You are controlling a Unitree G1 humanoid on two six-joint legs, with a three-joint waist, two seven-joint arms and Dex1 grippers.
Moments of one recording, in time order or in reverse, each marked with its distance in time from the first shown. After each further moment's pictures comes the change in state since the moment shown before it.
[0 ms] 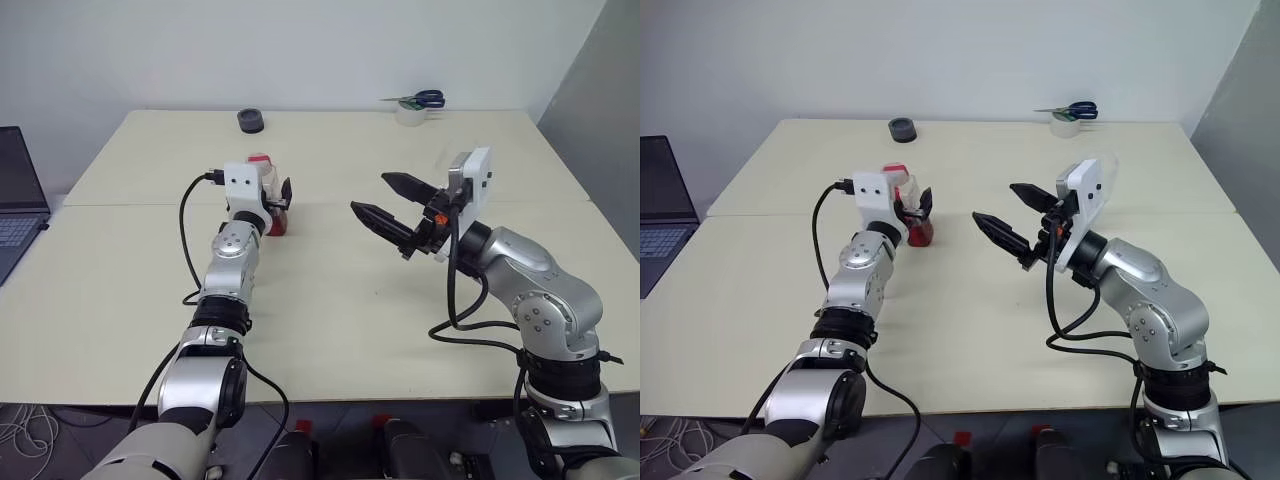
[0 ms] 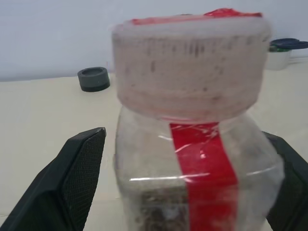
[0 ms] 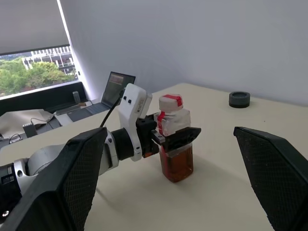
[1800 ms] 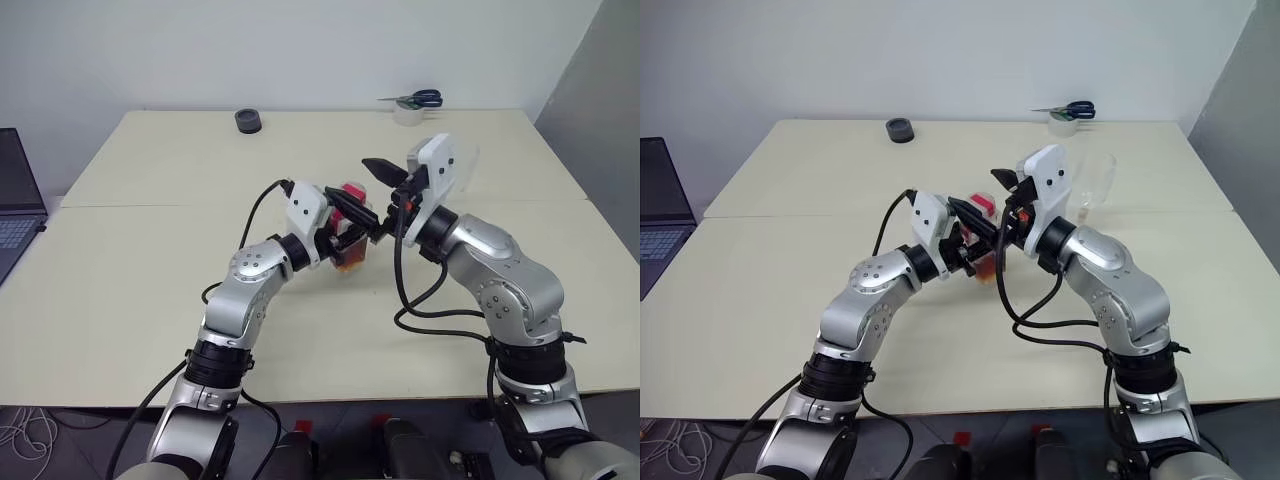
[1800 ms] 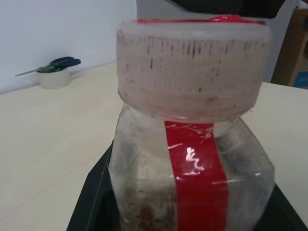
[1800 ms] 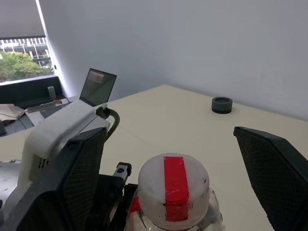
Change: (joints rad) left arm 0.271 0.018 -0.271 -0.763 -0.180 0.417 -0.488; right arm -0.093 0.096 0.113 0.053 -0.171 -0.003 -0.092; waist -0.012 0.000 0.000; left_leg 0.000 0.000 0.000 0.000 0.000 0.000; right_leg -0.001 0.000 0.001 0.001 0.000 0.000
